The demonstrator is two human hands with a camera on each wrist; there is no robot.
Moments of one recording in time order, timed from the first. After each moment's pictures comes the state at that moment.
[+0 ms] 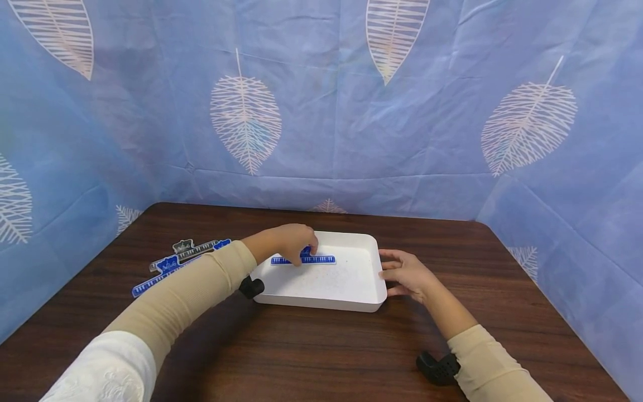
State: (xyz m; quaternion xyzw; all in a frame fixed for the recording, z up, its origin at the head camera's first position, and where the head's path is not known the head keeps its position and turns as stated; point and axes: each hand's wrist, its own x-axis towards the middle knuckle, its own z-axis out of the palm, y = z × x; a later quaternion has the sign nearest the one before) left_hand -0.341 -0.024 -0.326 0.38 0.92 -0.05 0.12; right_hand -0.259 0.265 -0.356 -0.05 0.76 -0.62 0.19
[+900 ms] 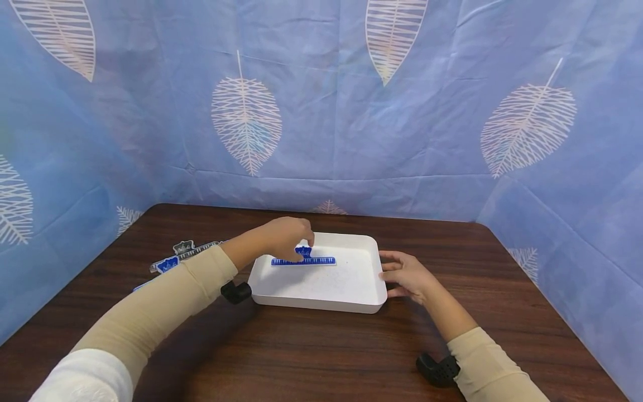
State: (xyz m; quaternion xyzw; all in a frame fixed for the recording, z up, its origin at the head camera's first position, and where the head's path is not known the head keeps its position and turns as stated) left_hand -0.321 -0.041 -0.303 0.41 0.91 -0.04 0.03; right_hand -0.258 0.265 -0.357 -0.05 0.76 -0.62 0.19
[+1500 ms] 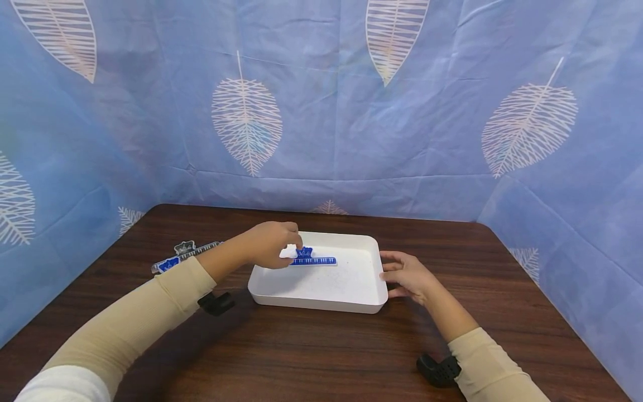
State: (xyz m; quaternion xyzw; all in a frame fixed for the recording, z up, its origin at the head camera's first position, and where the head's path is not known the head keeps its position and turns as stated) left_hand -0.296 -0.072 -0.300 0.43 0.90 -0.01 -0.03; right_hand -0.257 0.265 -0.357 -0.05 0.76 -0.62 0.18
